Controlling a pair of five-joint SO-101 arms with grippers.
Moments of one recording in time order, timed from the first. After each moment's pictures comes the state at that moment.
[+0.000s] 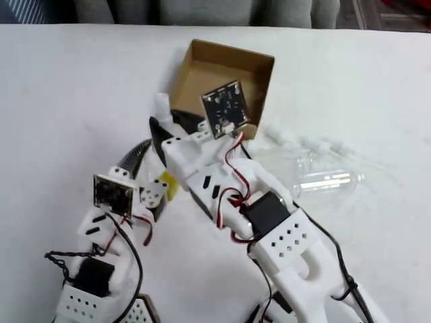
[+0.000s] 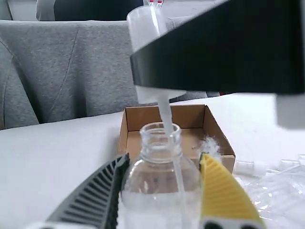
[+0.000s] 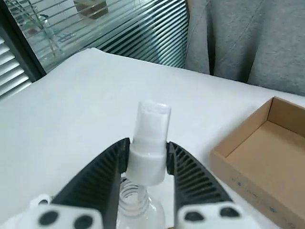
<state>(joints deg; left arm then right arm) 12.1 -101.3 91.5 26.7 0.8 -39.8 -42.4 37.8 29.9 -9.6</state>
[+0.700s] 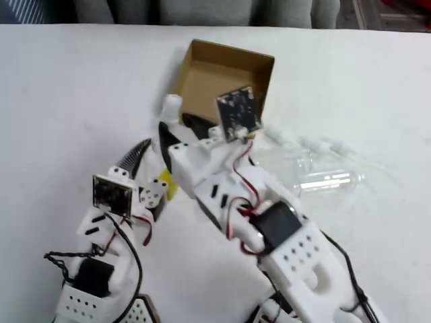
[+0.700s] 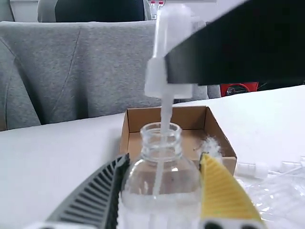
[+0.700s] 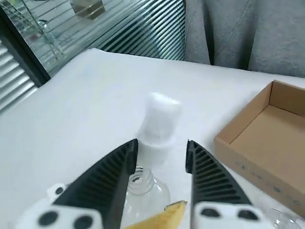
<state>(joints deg) 12.0 -101.3 91.5 26.7 0.8 -40.5 -49.4 37.8 36.9 -14.4</state>
